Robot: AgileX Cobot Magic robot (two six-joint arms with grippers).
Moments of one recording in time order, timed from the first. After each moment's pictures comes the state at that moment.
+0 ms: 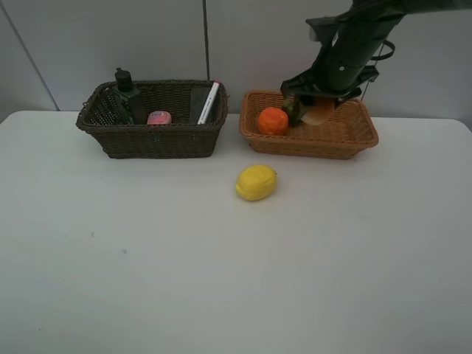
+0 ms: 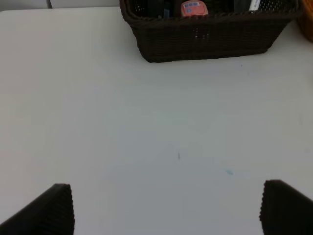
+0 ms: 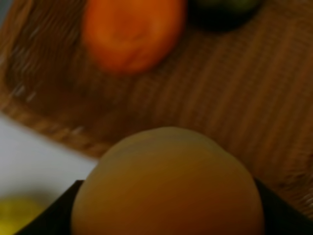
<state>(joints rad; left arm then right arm) -0.03 -0.01 -0.51 -0.06 1.06 0.04 0.33 1.98 -1.59 -0.12 0.82 0.04</state>
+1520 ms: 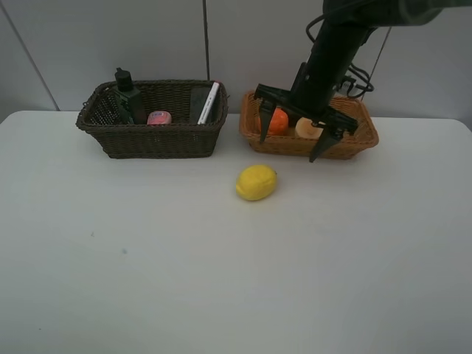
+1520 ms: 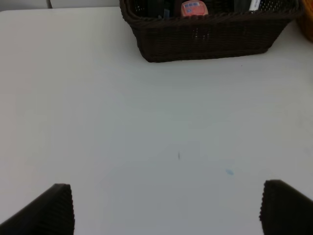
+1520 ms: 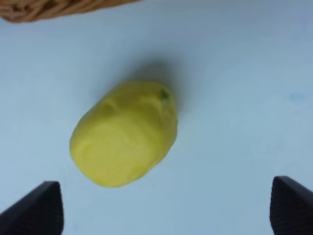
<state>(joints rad) -0.03 -0.01 -0.51 -0.06 1.06 0.04 0.42 2.11 -1.71 0.16 1.22 0.60</state>
